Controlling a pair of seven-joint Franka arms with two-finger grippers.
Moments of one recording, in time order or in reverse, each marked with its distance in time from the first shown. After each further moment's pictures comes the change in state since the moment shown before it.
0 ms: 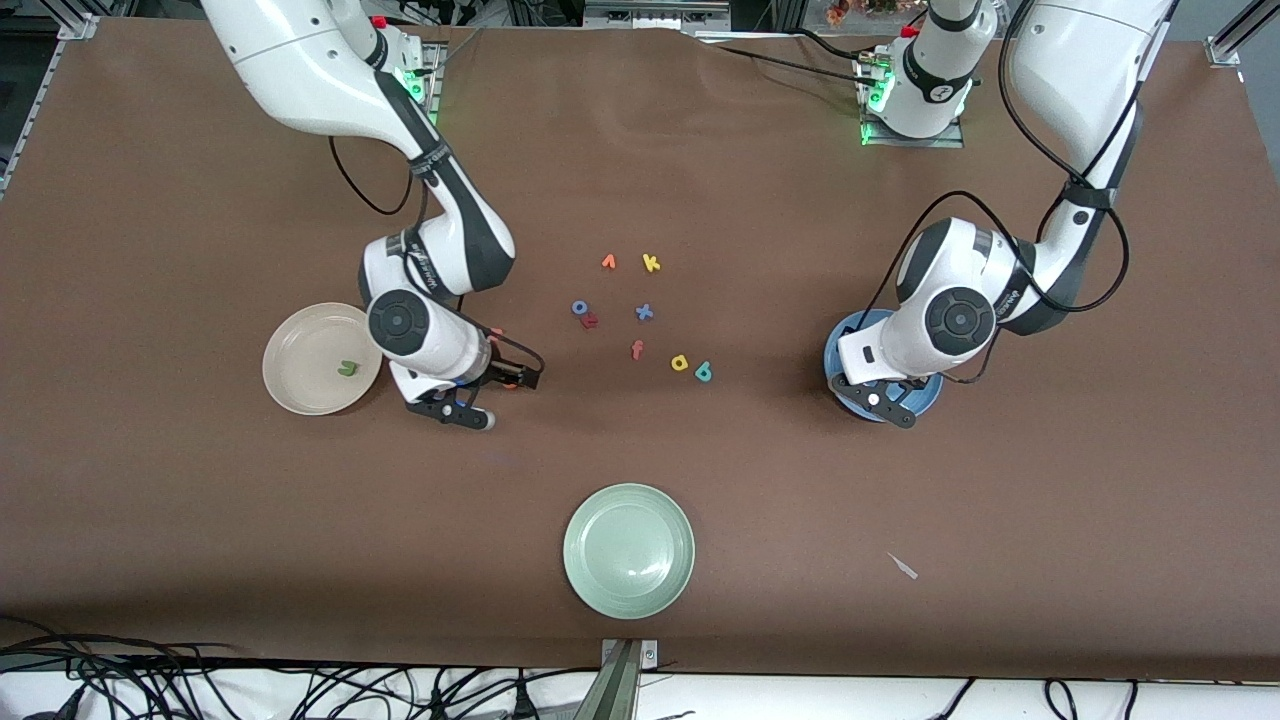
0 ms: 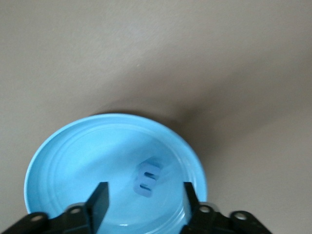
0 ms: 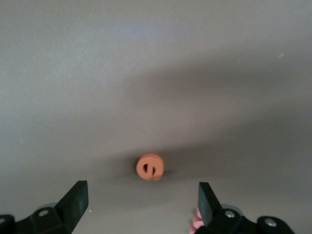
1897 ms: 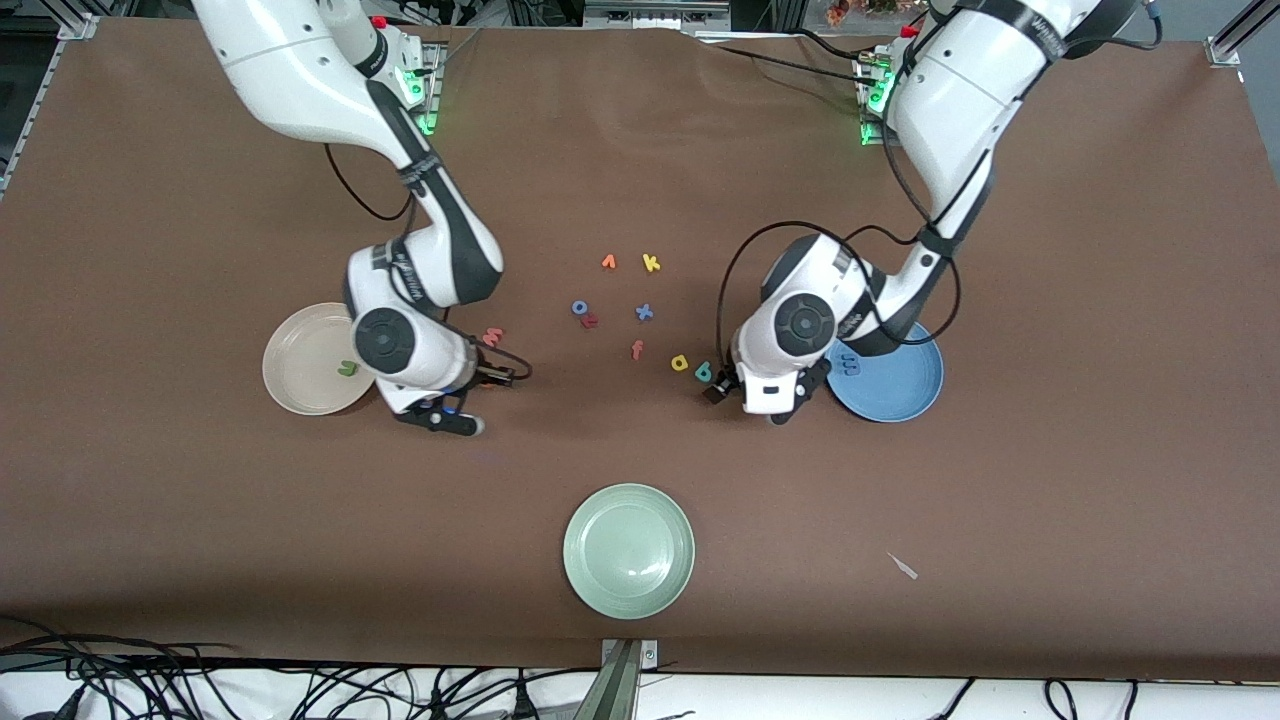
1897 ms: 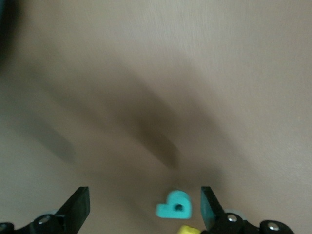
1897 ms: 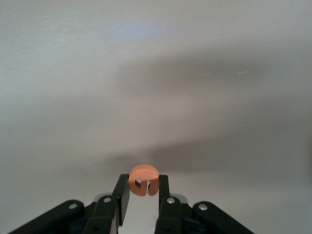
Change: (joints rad) left arm -0.217 0.277 -0.077 0.245 -0.095 0.143 -1.608; right arm -0.037 -0.030 -0.064 0.050 0.001 -0.195 -0.167
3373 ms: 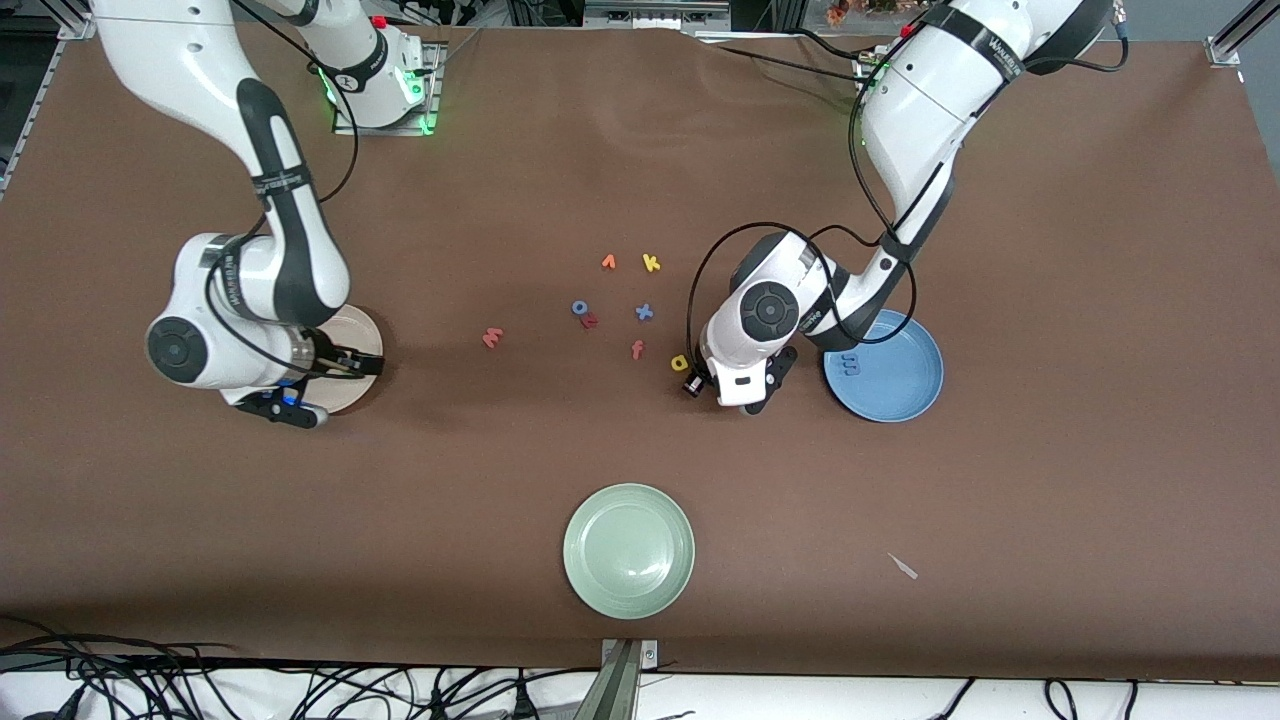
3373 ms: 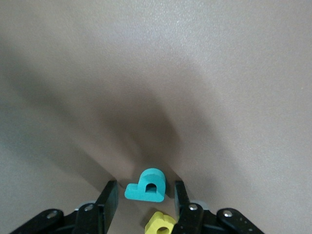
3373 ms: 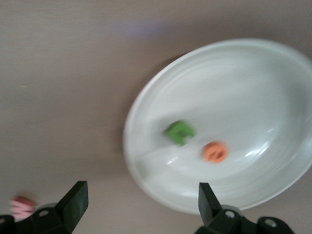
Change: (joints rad) left arm -0.044 0.041 0.003 0.016 0.000 0.070 -0.094; right arm 0.001 -0.112 -0.261 -0.171 0.114 -0.083 -0.175
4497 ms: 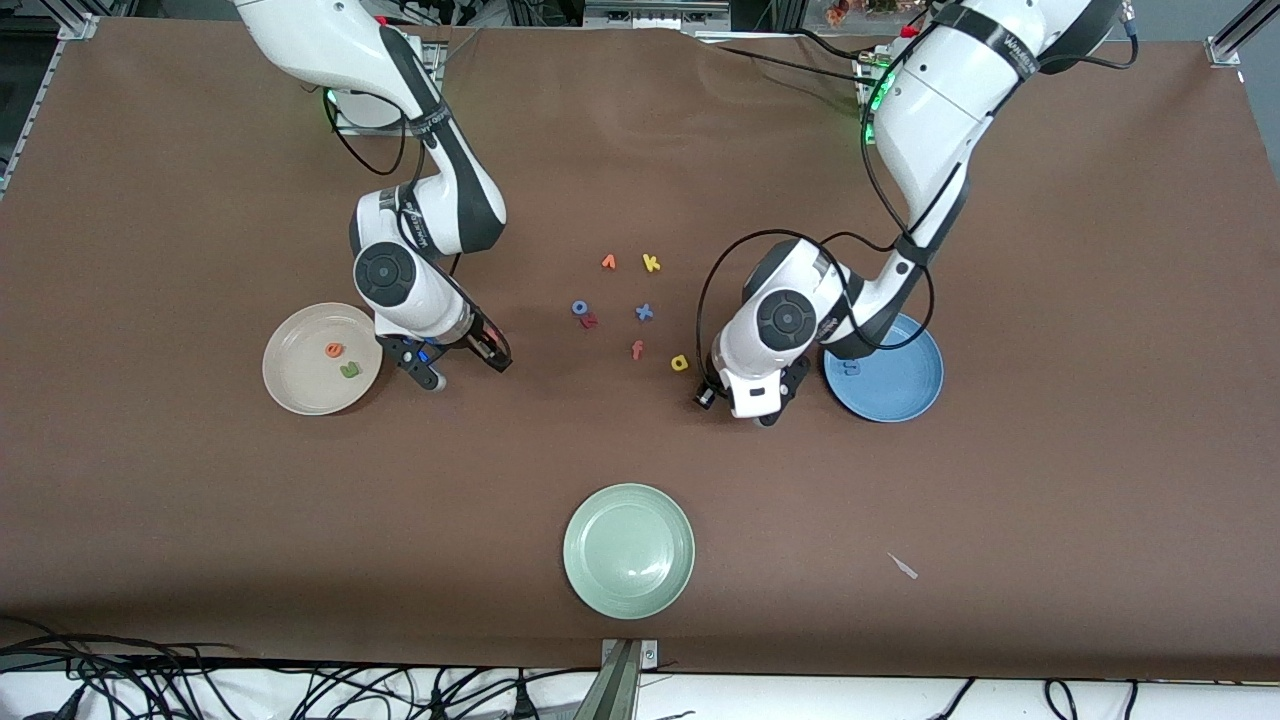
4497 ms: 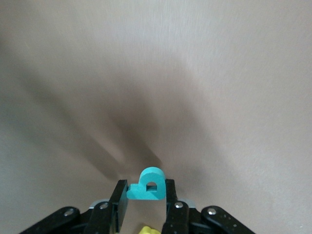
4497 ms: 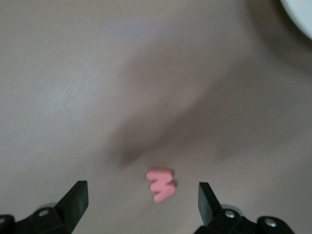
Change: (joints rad) left arm 0.041 -0.022 0.008 0.034 0.000 -0.052 0.047; right arm 0.232 -0.033 0.098 -0.190 0.003 0.409 0.728
